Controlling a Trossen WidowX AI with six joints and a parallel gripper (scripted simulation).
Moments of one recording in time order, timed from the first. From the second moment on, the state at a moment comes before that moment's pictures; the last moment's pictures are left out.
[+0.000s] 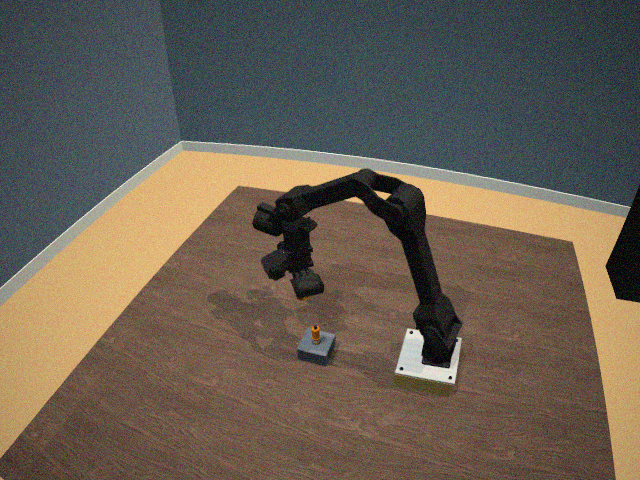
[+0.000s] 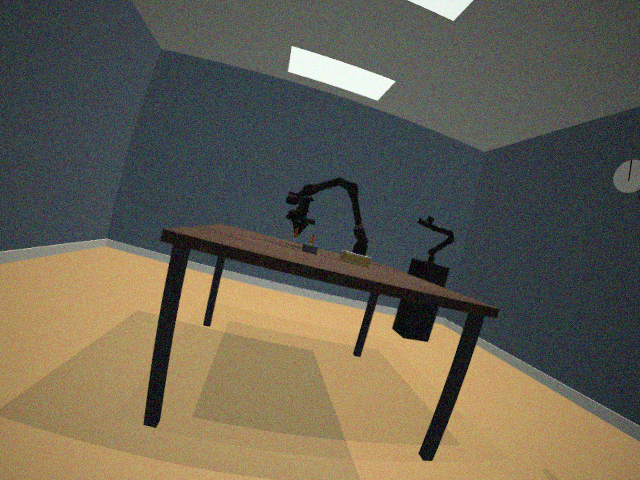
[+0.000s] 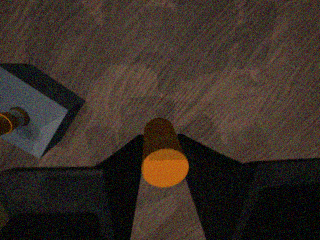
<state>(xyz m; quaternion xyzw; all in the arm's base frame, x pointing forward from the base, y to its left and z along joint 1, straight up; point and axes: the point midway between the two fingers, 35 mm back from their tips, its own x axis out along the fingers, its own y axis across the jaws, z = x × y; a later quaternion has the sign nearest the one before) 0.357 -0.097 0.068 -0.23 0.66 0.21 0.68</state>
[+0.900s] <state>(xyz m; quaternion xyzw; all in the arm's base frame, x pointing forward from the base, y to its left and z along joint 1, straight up) 0.302 -0.001 0.110 -0.23 0.66 0.22 0.68</state>
